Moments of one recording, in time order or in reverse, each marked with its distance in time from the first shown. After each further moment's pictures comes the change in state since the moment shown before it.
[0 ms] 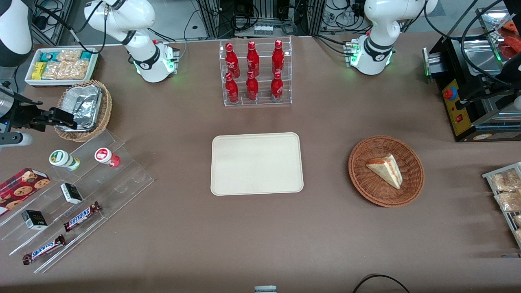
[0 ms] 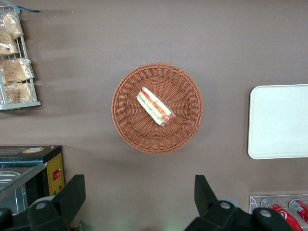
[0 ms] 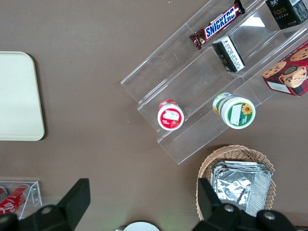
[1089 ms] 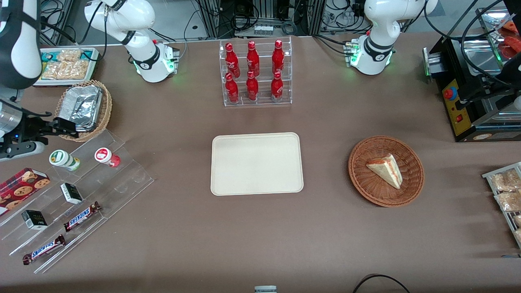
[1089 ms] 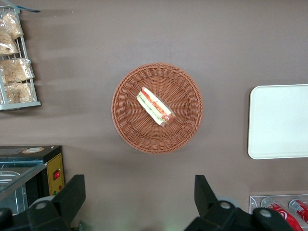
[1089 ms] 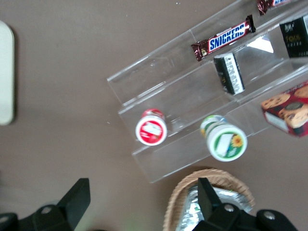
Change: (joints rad) arm -0.069 0.027 -0.014 -0.123 -0.019 0.165 -0.329
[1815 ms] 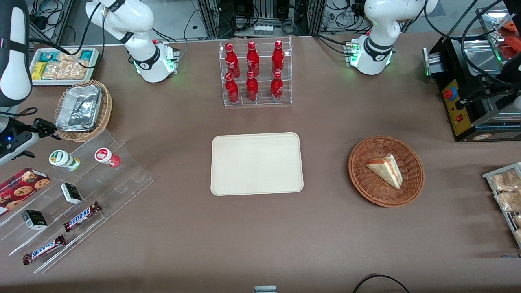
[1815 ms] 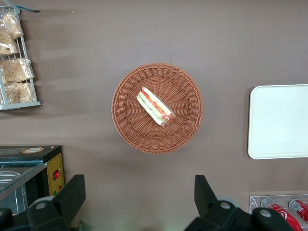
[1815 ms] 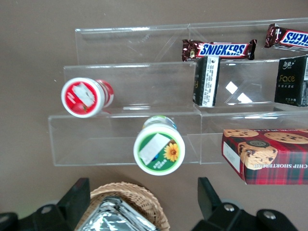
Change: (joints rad) arm -0.187 0.012 -0.007 -0.208 0.002 0.317 -0.630
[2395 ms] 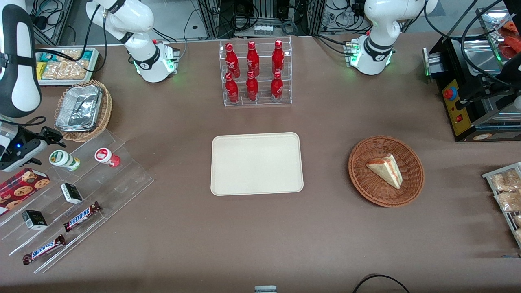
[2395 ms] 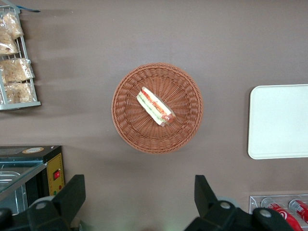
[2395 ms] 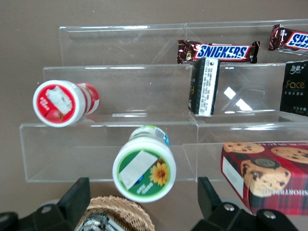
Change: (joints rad) arm -0.007 0.070 0.002 -0.025 0.032 0.111 -0.020
